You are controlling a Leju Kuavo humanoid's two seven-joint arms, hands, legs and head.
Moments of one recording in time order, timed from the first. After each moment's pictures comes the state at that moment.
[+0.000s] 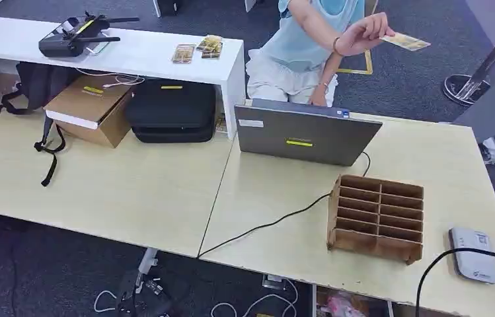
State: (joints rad) left arm -0.19 0.00 0.11 -0.24 0.12 0.08 -0.12; right arm -0.61 -0.53 0.06 -1.25 -0.49 0.17 -0.03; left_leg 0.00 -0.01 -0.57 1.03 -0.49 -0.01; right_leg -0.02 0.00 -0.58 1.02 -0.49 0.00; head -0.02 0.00
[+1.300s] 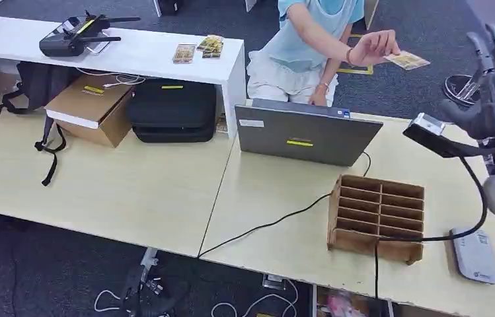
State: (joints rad) left arm -0.21 -0.01 0.07 -0.24 0.12 0.07 -0.12; right arm -0.88 -0.50 0.51 -1.07 0.95 -0.40 -0.10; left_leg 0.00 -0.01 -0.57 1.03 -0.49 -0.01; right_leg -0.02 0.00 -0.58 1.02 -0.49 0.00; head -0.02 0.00
